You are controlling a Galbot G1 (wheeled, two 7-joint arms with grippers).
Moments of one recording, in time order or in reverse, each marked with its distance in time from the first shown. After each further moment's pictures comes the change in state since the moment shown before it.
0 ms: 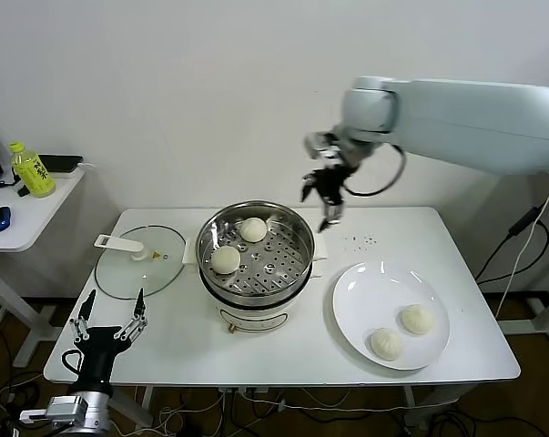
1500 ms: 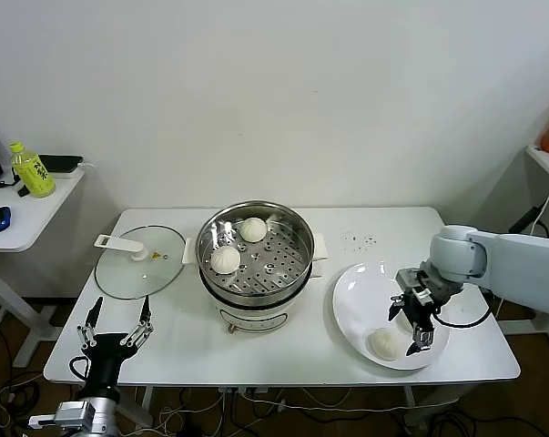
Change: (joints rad) left arm 0.009 -0.018 0.016 0.028 -0.002 -0.013 -0.002; right arm -0.479 -0.357 0.064 0.149 -0.303 -0.085 0.073
